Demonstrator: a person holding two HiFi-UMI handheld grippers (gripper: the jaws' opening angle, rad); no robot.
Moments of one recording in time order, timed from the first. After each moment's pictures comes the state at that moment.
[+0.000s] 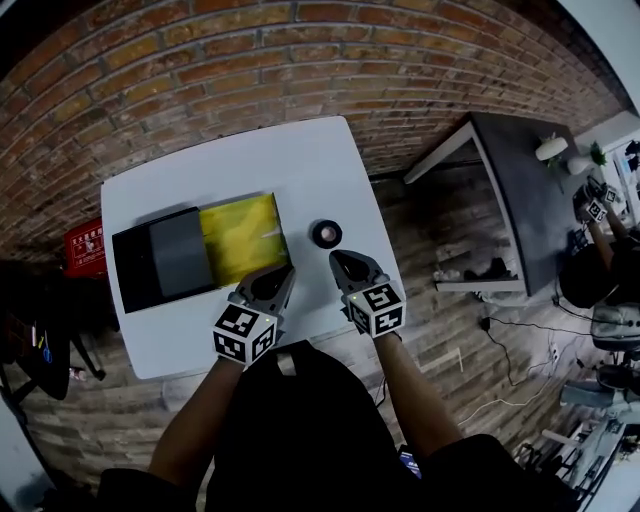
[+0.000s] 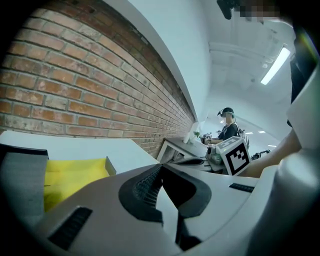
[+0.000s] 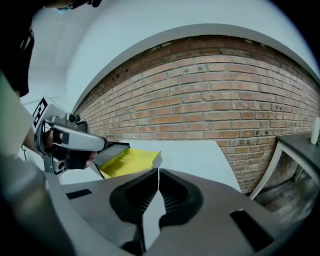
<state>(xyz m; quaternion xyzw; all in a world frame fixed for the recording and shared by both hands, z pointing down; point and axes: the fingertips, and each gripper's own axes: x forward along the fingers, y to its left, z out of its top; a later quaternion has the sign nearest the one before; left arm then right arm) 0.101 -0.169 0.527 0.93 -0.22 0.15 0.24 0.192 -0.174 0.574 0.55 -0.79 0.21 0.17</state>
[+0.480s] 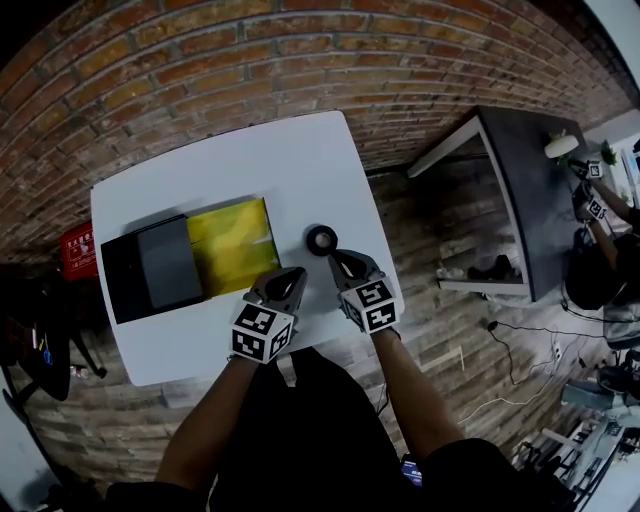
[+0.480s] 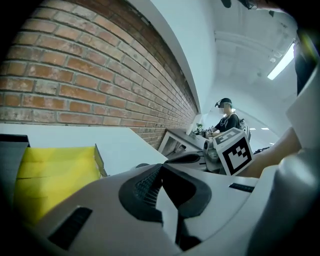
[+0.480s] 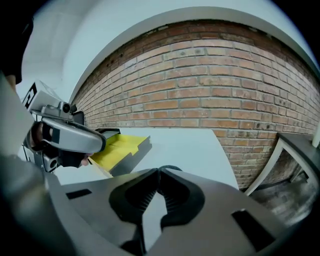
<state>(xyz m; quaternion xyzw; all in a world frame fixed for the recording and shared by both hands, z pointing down) 0.152 -0.175 0.575 0.92 -0.22 0.19 0.25 0.221 -0.190 0.627 0.54 -0.78 0.23 0.22</state>
